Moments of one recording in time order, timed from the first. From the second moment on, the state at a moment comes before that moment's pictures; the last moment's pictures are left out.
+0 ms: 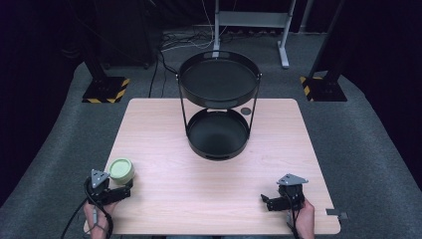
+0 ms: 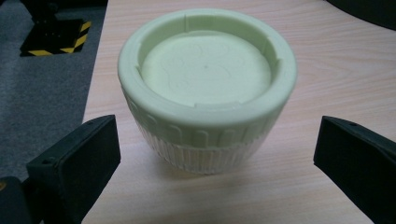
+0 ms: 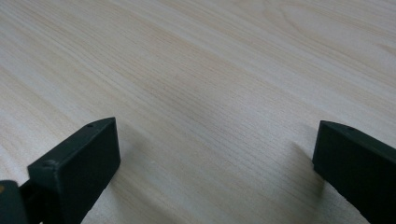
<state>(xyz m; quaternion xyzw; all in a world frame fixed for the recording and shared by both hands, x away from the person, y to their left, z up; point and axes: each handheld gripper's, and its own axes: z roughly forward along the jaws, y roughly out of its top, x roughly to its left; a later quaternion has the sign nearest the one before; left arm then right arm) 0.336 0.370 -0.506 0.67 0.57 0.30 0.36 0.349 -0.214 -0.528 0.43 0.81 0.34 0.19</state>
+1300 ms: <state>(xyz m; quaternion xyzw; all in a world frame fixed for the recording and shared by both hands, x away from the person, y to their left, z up) 0.370 0.367 -0.503 0.68 0.56 0.30 0.37 0.348 -0.214 -0.528 0.43 0.81 0.34 0.19</state>
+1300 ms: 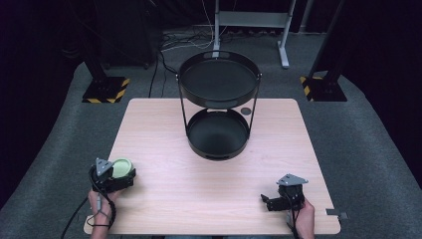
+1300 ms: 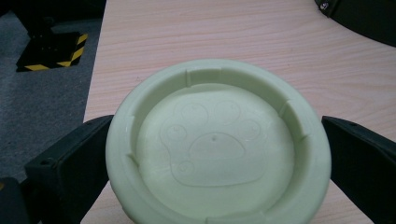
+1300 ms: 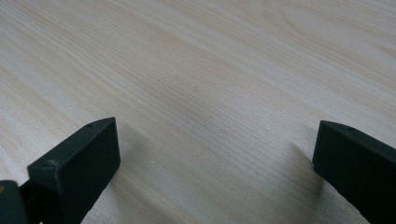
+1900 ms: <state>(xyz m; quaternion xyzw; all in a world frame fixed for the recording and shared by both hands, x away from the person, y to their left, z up) 0.372 0.366 -0.511 0.66 0.57 0.31 0.38 0.348 -0.213 -0.528 0.43 0.81 0.34 0.19</state>
